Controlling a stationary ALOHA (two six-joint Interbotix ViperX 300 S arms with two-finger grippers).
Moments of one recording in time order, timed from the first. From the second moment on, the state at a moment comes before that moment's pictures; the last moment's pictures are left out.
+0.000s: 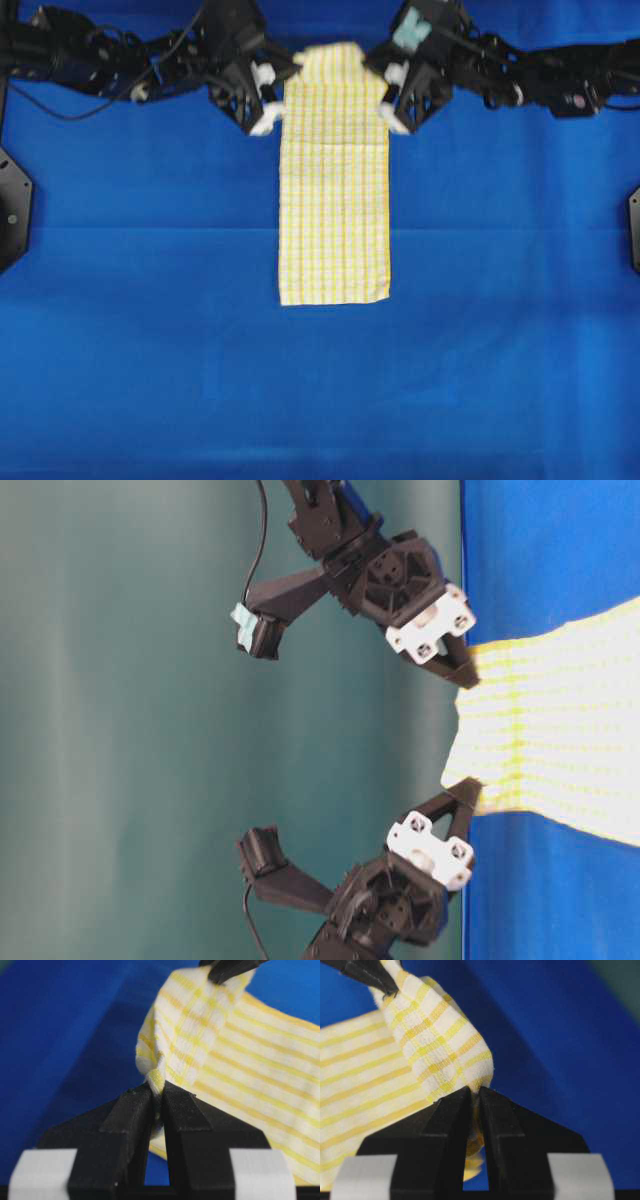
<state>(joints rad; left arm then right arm) 0.40 0.16 0.75 -0.07 -0.35 0.00 -0.39 0.16 0.70 0.40 -0.28 -0.20</state>
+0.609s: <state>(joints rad) 0.02 0.06 0.89 -0.08 -0.38 -0.25 -0.08 0.02 0.83 0.56 -0.28 -0.19</state>
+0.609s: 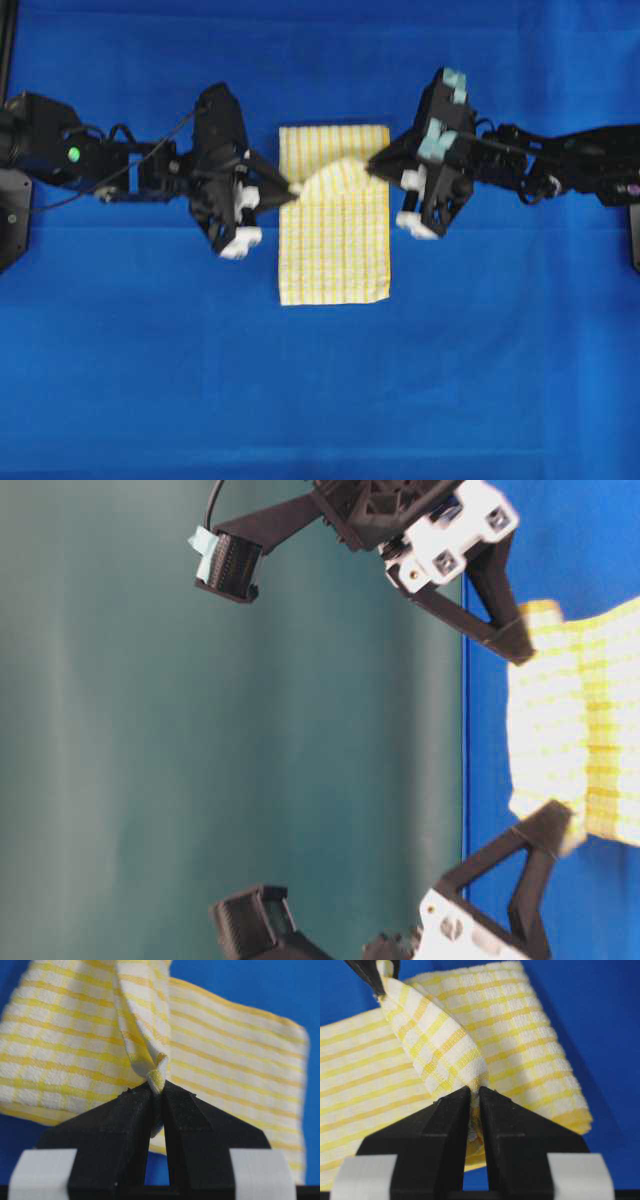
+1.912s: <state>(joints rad) -0.14 0.12 0.85 -0.08 -0.37 -0.28 0.12 0.07 0.83 0.67 -0.28 -0.19</state>
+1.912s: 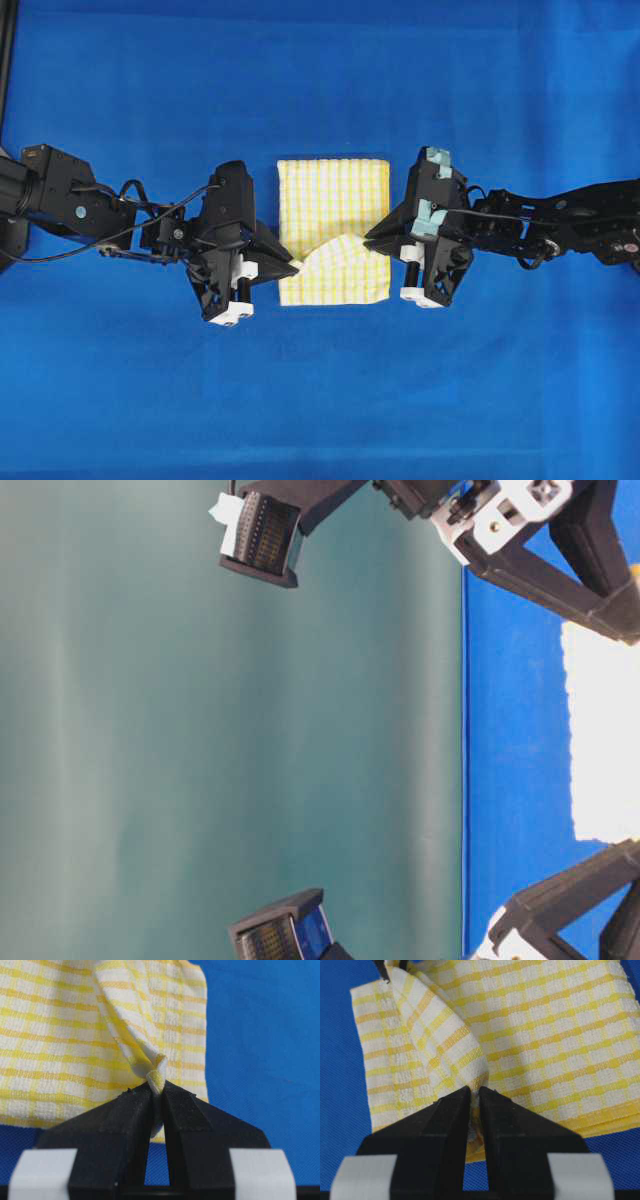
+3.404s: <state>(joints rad) -0.18 -0.89 1.21 -0.07 -0.12 -0.08 0.09 -0.91 1.15 0.64 0.03 -0.44</state>
